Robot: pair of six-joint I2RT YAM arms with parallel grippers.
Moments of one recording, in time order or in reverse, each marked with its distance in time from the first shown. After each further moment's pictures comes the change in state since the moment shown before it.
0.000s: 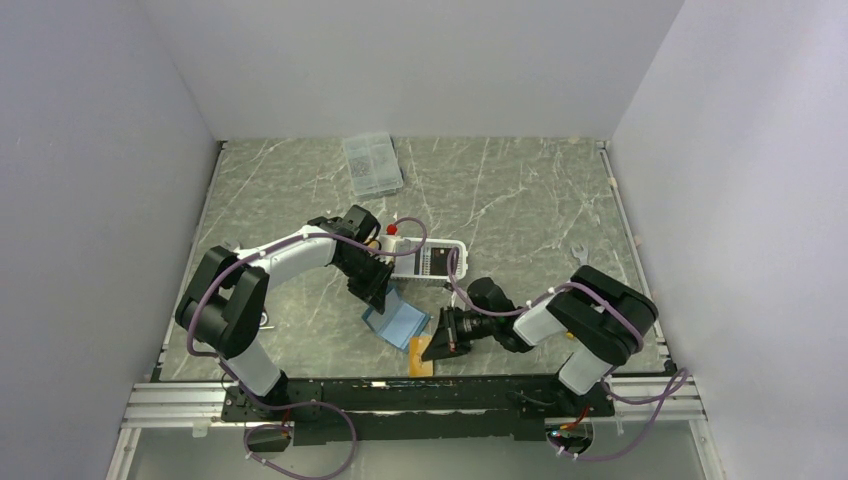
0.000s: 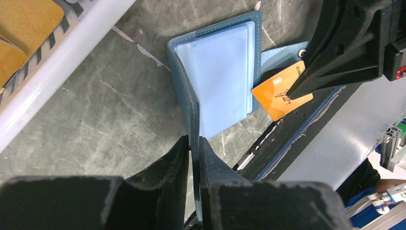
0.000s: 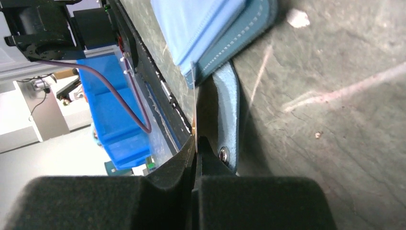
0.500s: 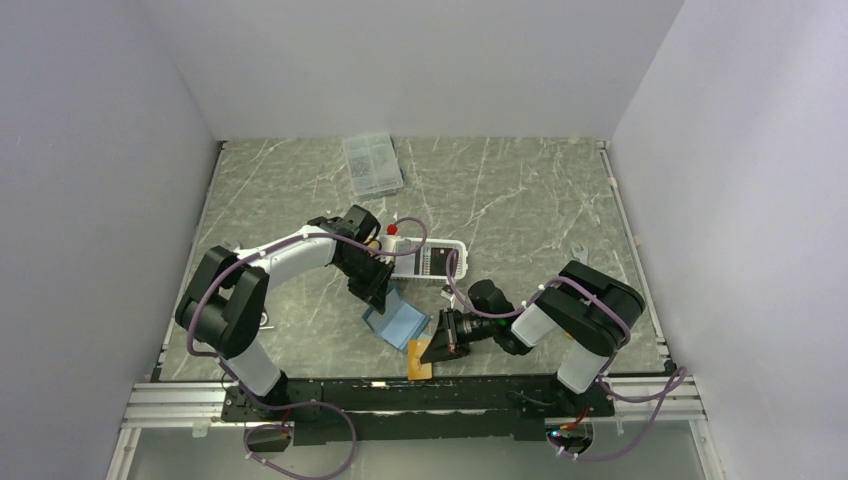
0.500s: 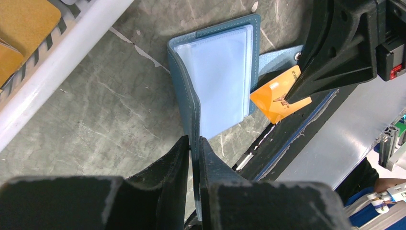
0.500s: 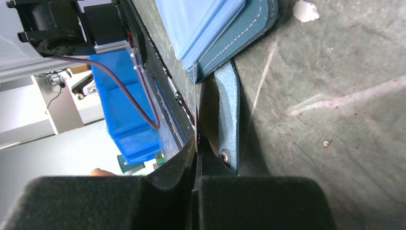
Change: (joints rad) left arm 0.000 0.000 0.000 0.002 0.008 0.000; right arm -0.002 0.089 -0.032 0.165 -0.060 0.077
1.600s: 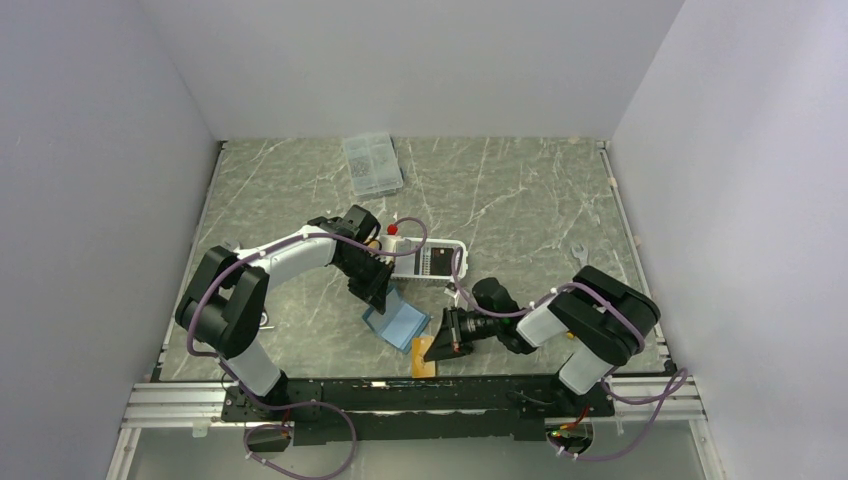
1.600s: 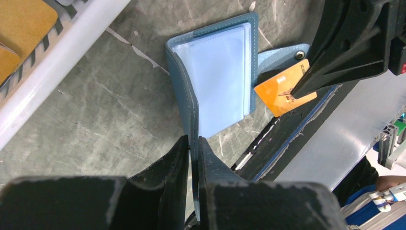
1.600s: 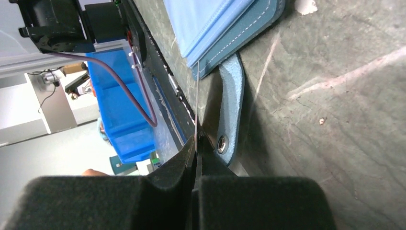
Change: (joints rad) left arm 0.000 0.000 0.000 0.000 0.007 0.003; right arm -0.027 -0.076 -0.011 -0.077 -0.002 -0.048
